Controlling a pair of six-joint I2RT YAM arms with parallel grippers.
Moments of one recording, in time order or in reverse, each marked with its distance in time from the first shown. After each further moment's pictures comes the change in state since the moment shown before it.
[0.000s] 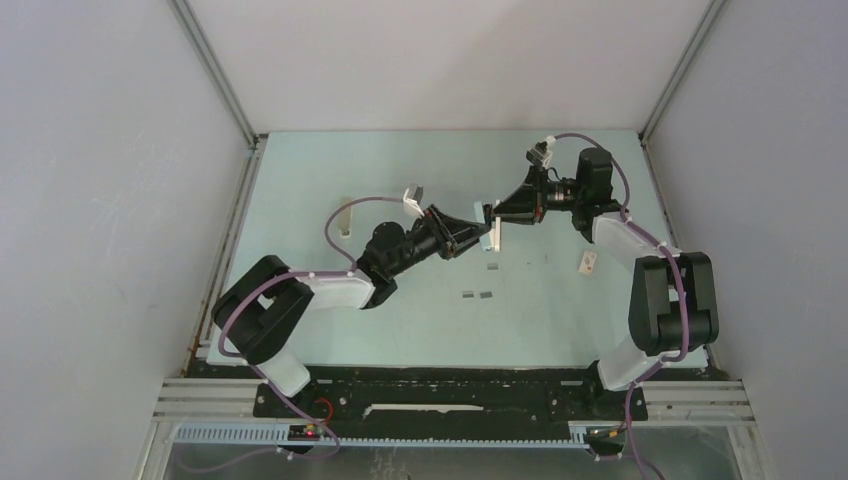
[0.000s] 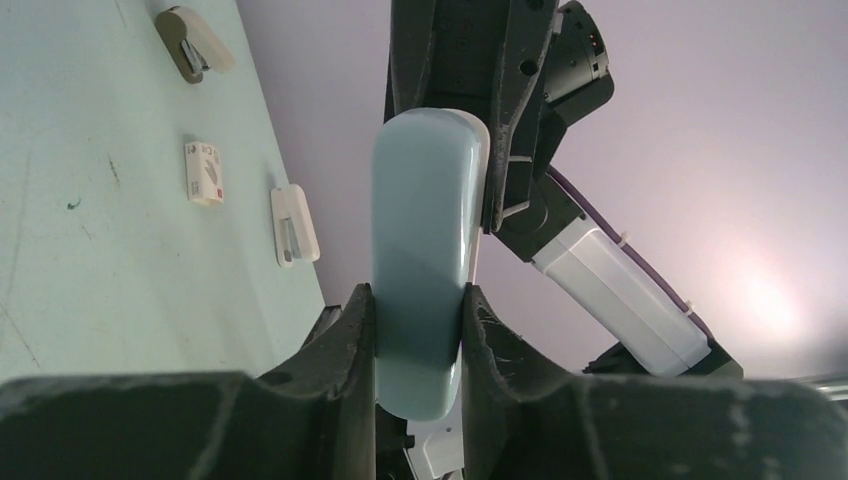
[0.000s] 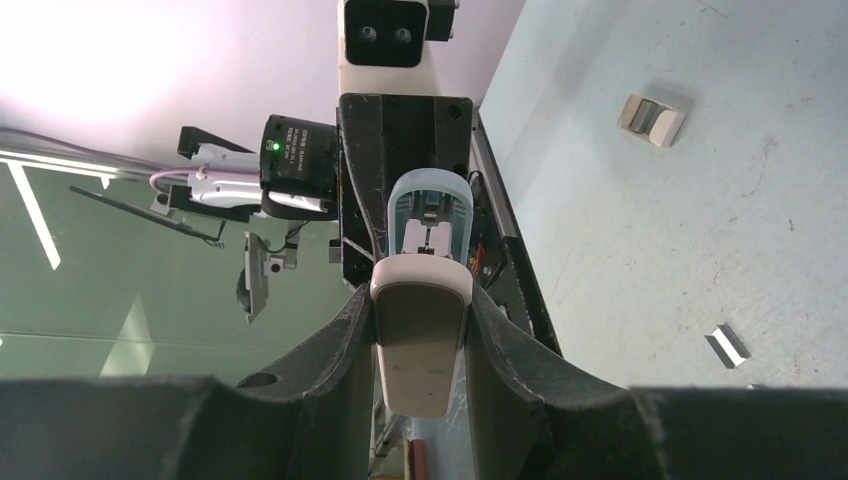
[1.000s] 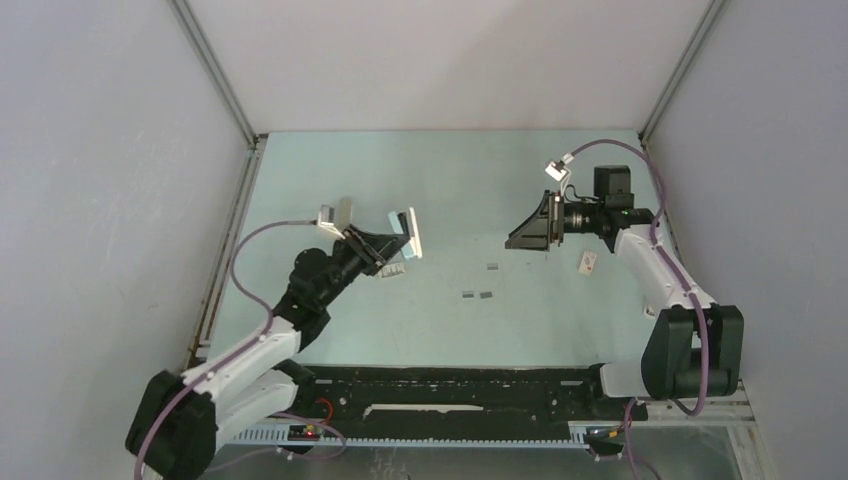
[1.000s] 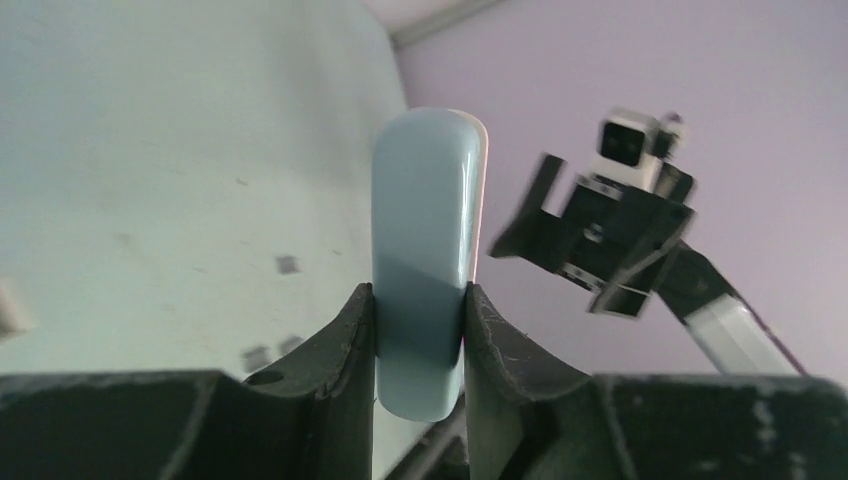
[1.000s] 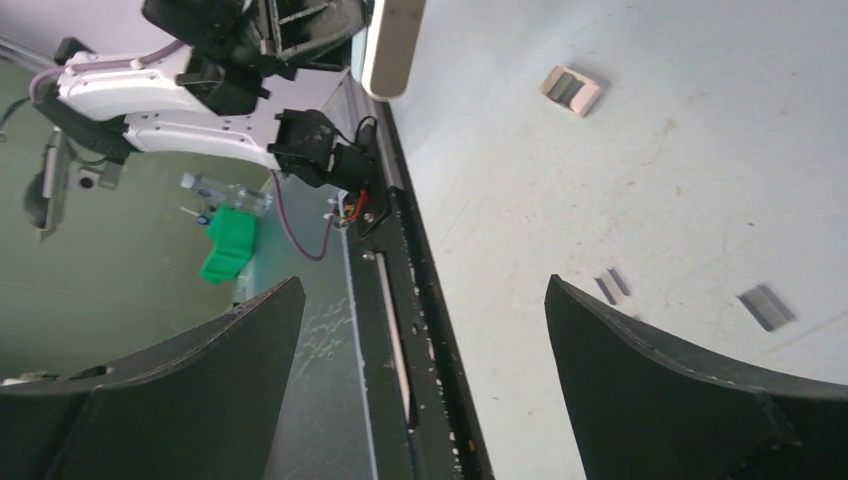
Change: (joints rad) left arm 0.241 -0.643 -0.354 -0.382 -0.085 0.253; right arm -0.050 -0.233 -0.003 -0.693 0.039 -0.841
